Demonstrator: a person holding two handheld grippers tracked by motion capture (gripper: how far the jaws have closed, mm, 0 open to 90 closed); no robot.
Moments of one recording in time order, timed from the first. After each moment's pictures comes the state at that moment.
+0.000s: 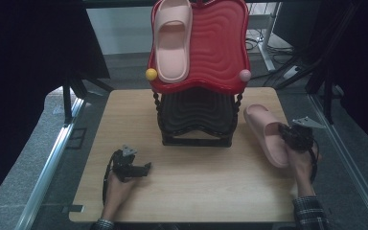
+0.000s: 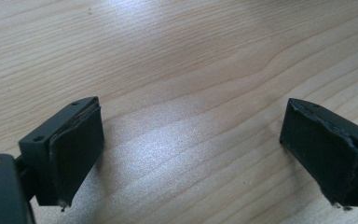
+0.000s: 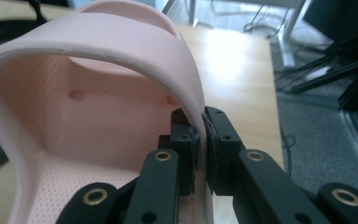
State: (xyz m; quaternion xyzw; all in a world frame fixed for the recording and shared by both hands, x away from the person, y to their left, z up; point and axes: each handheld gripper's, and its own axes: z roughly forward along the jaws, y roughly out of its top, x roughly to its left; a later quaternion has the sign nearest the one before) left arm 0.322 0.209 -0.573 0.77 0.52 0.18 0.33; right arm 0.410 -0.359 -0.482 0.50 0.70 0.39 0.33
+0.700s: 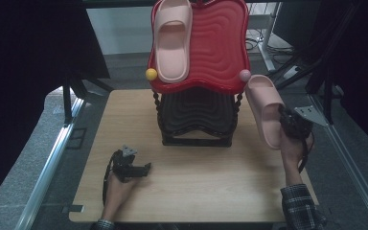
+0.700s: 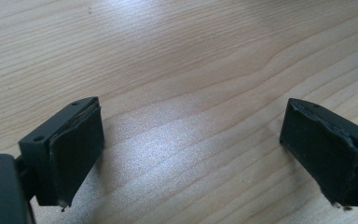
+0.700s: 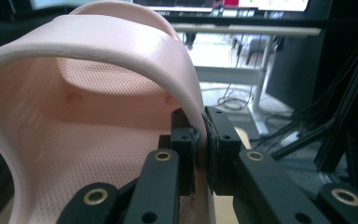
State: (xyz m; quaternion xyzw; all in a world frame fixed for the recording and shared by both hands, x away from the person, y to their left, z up) left arm 0.321 0.209 -0.573 0.77 0.52 0.18 0.33; right arm 0.409 -0.323 -0.434 0.47 0.60 0.47 0.44
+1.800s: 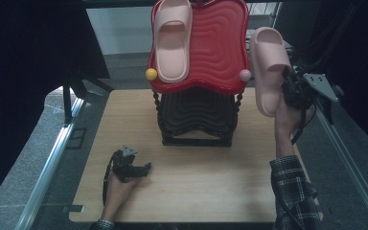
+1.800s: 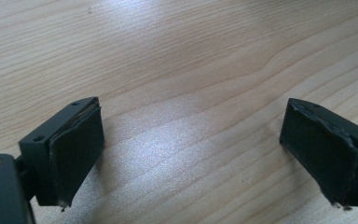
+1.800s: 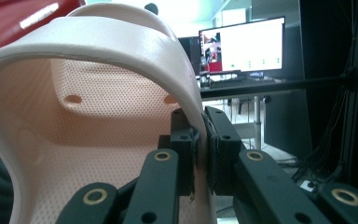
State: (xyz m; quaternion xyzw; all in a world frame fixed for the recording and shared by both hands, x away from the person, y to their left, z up) left arm 0.321 0.208 -0.574 0.77 0.52 0.18 0.33; right arm 0.429 -0.289 -0.338 0.47 0.49 0.56 0.47
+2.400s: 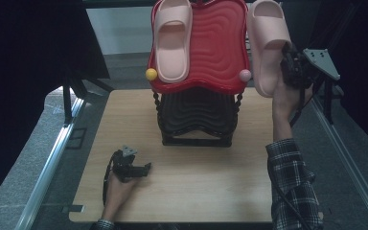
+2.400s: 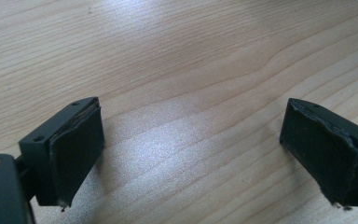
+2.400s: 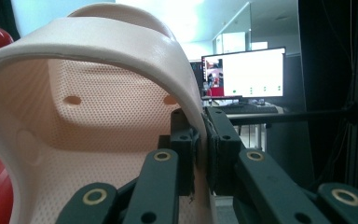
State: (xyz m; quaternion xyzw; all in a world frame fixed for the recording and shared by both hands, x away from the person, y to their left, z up) left arm 0.321 0.209 -0.573 0.77 0.52 0.19 0.33; right arm 0.441 -0.264 -0.279 0.44 0.47 0.57 0.50
